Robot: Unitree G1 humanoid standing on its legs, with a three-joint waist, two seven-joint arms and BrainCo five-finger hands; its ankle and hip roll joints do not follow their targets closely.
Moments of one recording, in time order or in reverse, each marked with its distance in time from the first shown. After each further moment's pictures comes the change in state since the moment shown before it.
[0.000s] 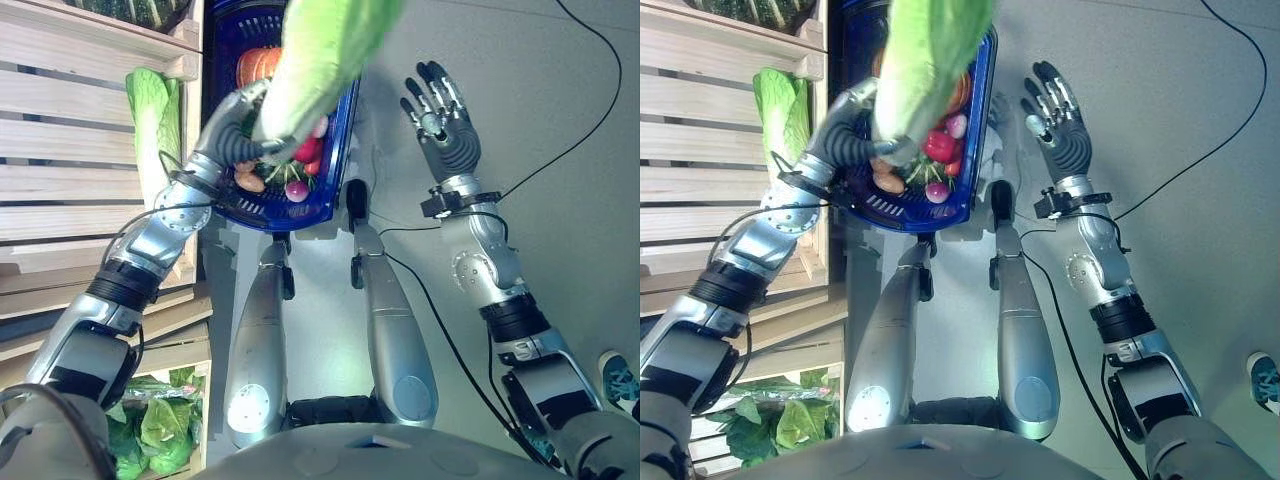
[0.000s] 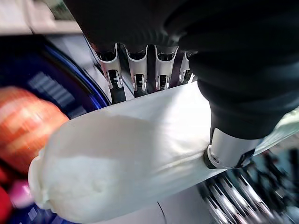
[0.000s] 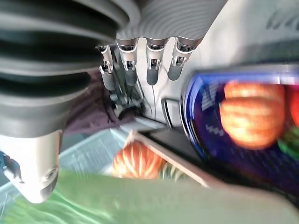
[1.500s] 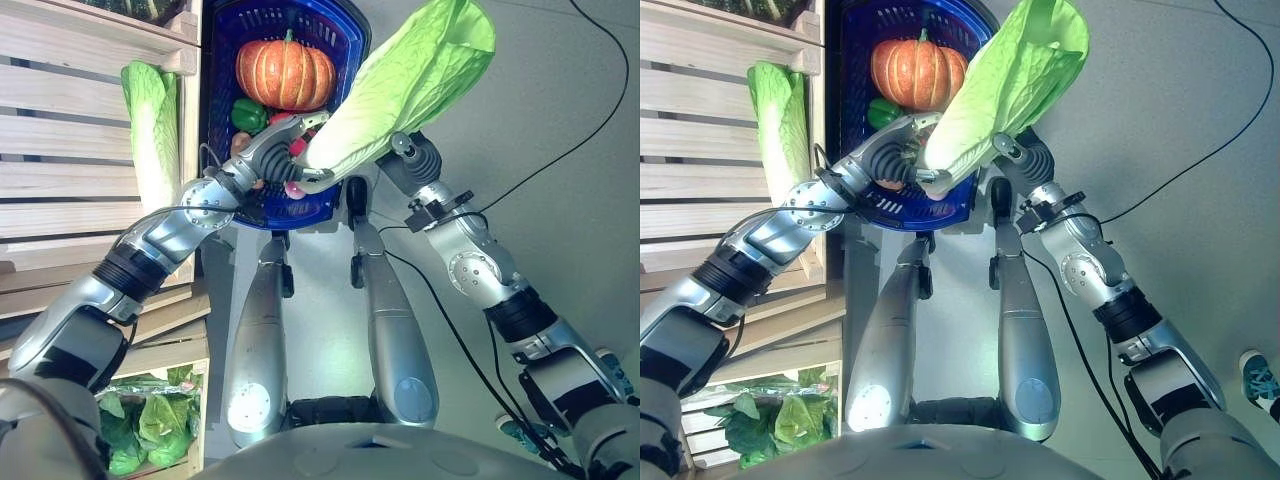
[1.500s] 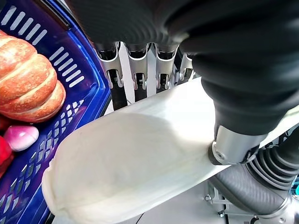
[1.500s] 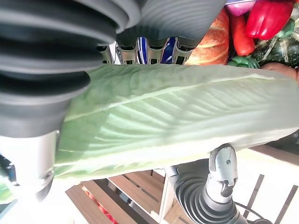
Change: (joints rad) left arm -0.119 0.064 -0.227 -0.054 -0.034 0.103 -0.104; right arm -0.043 -0.119 0.186 -0.043 0.263 0.089 0.117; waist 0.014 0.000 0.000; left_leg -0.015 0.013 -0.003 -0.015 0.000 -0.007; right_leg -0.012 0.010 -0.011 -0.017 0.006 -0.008
